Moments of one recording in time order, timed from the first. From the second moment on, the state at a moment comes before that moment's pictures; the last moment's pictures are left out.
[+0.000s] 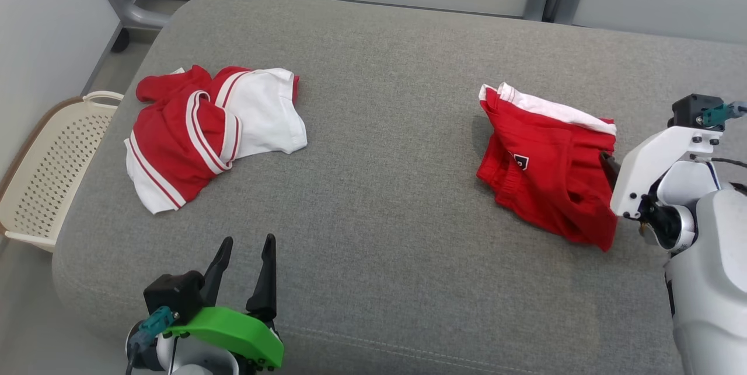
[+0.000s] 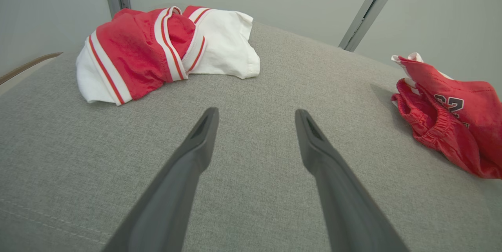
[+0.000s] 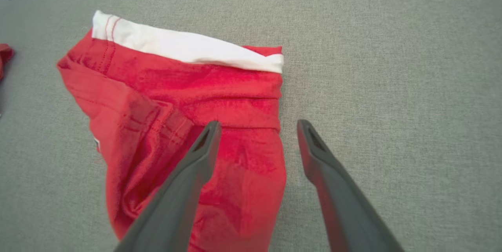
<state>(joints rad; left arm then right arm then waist) -0.12 0.29 -0.51 0.18 -0.70 0.18 -0.21 -0.53 -0.14 -0.20 0.46 0.18 0.13 0.60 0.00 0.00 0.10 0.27</state>
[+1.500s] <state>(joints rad) -0.13 0.29 -0.52 0.20 -0.72 0.18 -0.21 -0.46 -0.08 0.15 0.43 0.32 0.13 0.63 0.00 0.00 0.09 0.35</state>
